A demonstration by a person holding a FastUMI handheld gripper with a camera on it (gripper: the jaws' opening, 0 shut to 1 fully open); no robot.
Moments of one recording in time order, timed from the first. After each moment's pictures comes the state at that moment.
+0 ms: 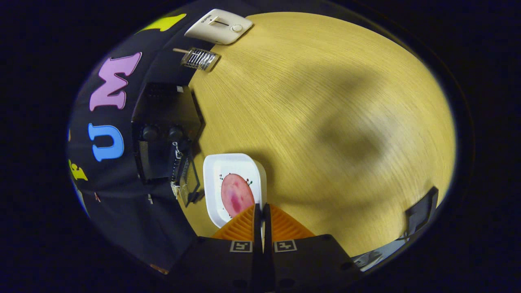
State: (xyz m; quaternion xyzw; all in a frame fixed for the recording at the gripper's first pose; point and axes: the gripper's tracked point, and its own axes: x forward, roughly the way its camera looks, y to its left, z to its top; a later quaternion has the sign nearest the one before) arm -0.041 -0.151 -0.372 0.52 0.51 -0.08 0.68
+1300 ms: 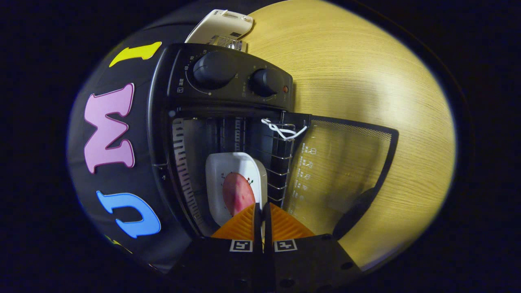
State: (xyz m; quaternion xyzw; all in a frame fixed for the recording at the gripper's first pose) arm 0.212 0.070 -0.350 0.69 0.31 -0.26 0.60
